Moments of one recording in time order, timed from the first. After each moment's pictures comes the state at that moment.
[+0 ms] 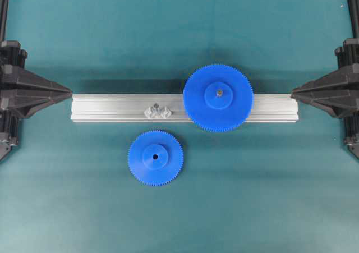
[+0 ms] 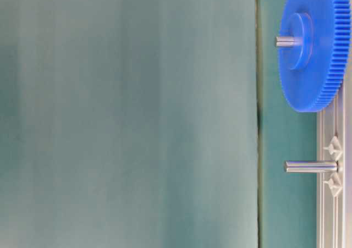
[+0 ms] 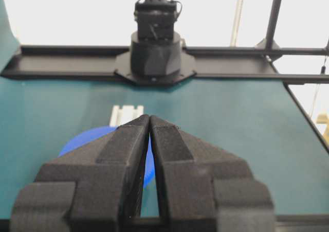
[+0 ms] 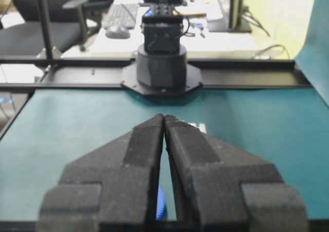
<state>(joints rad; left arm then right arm) 0.00 -0.96 1.17 0.00 -0.29 0.00 0.00 -0.96 1.19 0.00 -0.29 0.01</state>
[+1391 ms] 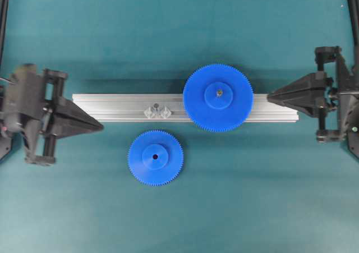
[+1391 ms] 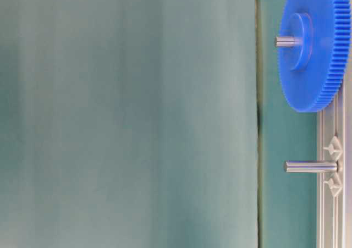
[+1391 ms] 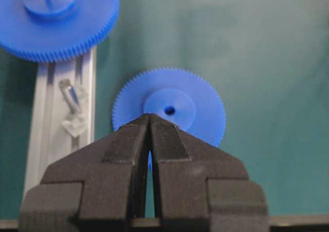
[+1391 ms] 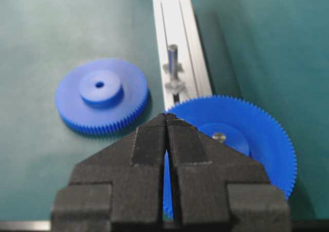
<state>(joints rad) -0.09 -0.61 1.00 0.01 0.12 -0.03 -0.06 -0.77 1.15 0.05 -0.07 0.04</state>
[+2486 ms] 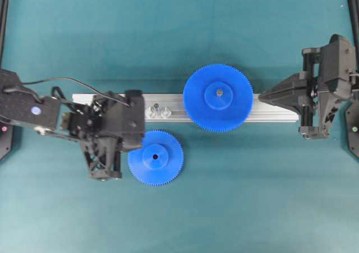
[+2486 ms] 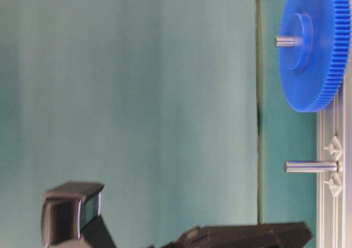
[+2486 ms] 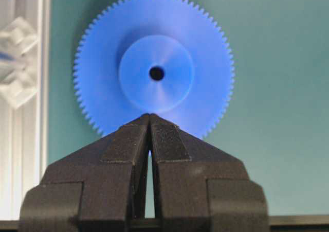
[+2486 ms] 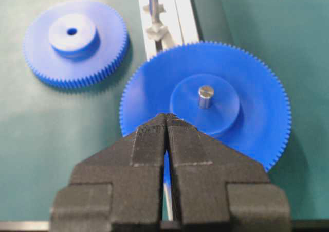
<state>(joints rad) -0.12 -0.13 0.64 0.01 0.44 -0.16 -0.10 -0.66 1.11 0.04 0.04 0.04</state>
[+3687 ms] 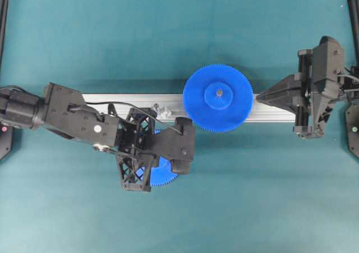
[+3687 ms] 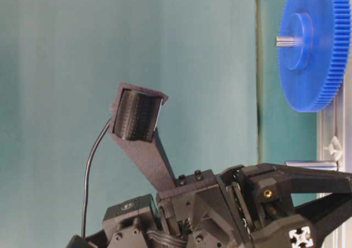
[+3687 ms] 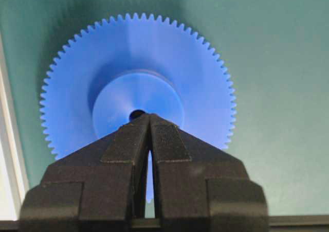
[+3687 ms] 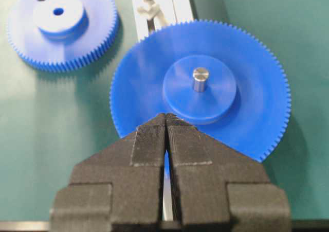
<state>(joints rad) -0.15 0.14 0.38 0.02 0.64 -0.08 -0.11 -0.61 1.11 0.05 0.04 0.04</state>
